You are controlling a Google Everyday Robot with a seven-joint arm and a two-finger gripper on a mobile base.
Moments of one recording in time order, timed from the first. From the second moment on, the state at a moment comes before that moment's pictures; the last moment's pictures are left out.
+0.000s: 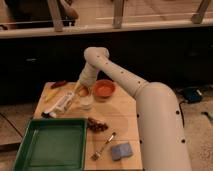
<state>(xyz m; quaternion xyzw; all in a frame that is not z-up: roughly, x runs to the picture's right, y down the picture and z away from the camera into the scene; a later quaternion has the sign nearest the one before) -0.127 0.025 0.837 -0.14 -0.43 -0.60 0.66</state>
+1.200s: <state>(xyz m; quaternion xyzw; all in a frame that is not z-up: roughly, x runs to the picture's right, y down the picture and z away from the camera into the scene) -0.126 0.028 0.842 -0.14 -0.44 -0.59 0.66</state>
